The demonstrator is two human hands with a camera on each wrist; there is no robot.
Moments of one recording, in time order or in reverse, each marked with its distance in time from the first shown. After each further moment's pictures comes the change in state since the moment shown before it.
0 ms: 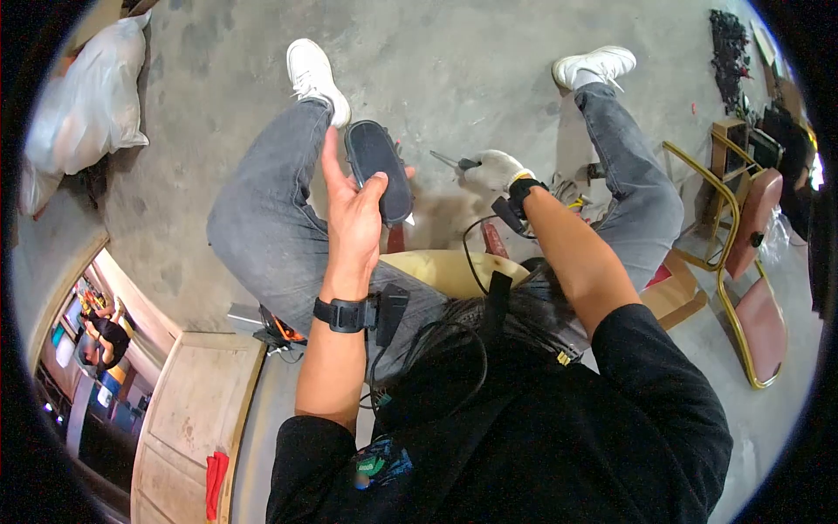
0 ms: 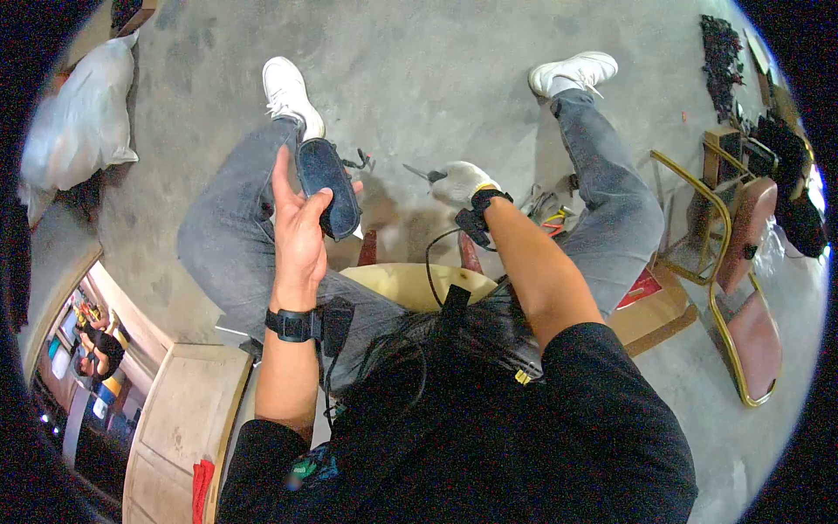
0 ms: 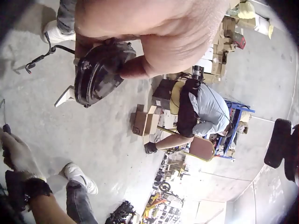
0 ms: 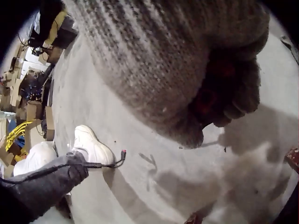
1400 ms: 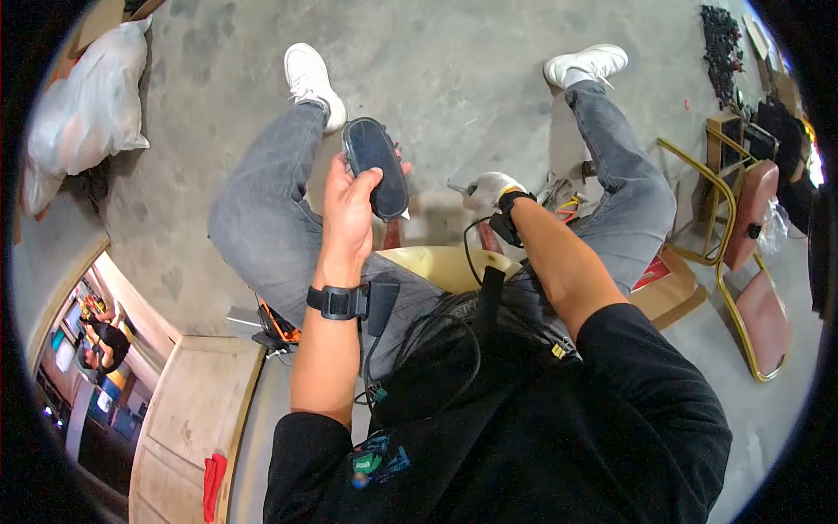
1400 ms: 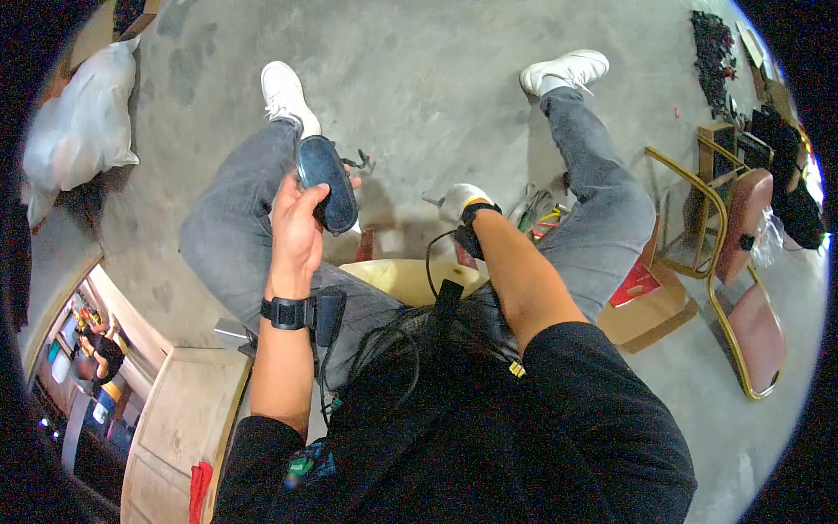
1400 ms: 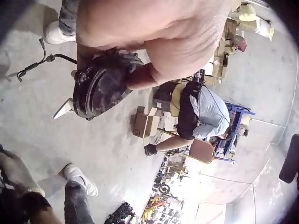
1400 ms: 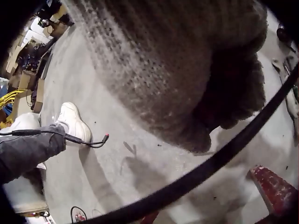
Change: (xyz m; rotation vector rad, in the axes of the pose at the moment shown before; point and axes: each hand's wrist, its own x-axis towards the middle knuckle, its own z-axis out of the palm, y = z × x) left_hand 0.011 -0.012 -0.014 -0.056 -0.078 -0.076; right_hand -0.025 0.003 0.022 -0.291 -0.108 0.155
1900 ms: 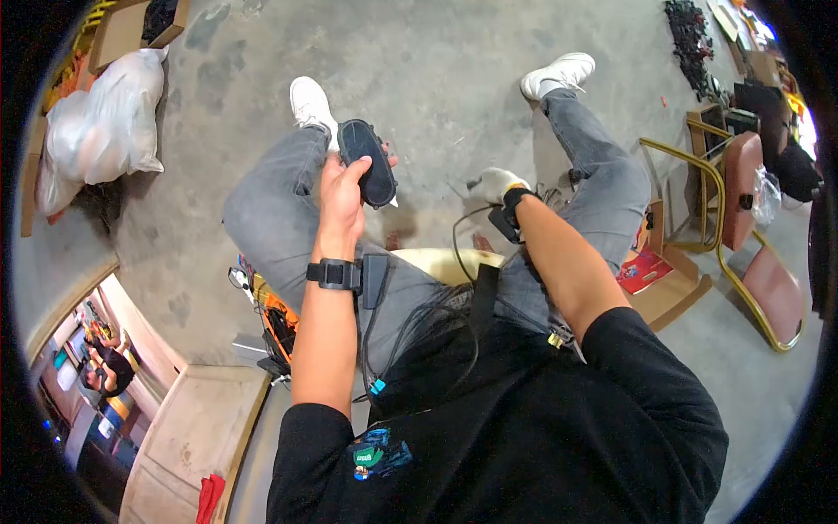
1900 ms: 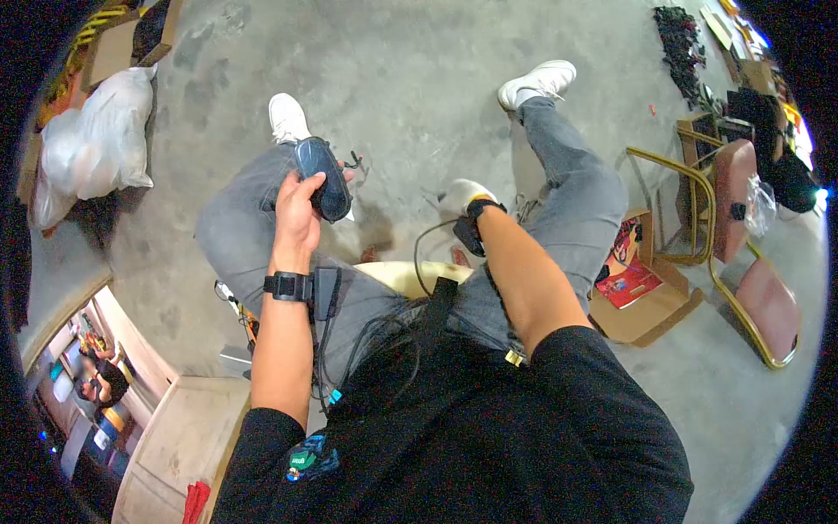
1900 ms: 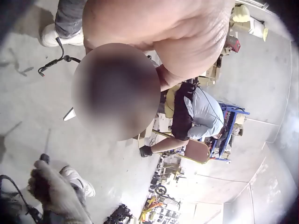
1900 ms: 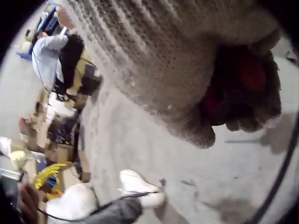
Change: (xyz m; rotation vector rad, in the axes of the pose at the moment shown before) left_hand 0.002 0.000 -0.005 0.035 -0.059 0.083; right_hand -0.054 0.005 -0.029 0.169 0.291 -0.041
